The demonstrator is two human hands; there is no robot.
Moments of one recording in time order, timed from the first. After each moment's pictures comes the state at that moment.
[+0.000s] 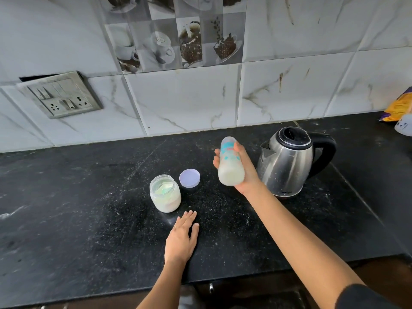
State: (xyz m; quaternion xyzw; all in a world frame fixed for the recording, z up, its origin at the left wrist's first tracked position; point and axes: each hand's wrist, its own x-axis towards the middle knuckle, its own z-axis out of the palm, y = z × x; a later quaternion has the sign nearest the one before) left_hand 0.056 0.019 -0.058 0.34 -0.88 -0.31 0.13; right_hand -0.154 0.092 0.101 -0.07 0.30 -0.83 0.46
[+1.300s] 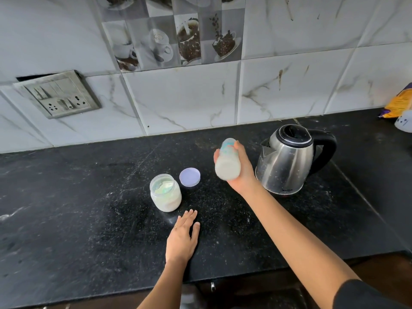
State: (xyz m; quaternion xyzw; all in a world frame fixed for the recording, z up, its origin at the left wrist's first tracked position) left_hand 0.056 0.020 -0.054 0.34 -0.87 -0.32 0.13; right_hand -0.146 0.088 0.100 -0.06 0.26 -0.84 0.47
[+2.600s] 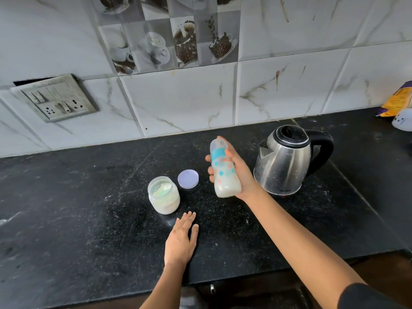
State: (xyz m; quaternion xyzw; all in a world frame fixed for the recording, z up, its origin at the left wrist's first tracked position) left_hand 0.055 0.022 -0.055 0.34 -0.87 -0.32 0.13; right_hand -0.148 0.093 0.093 -0.17 0.28 -0.79 0.52
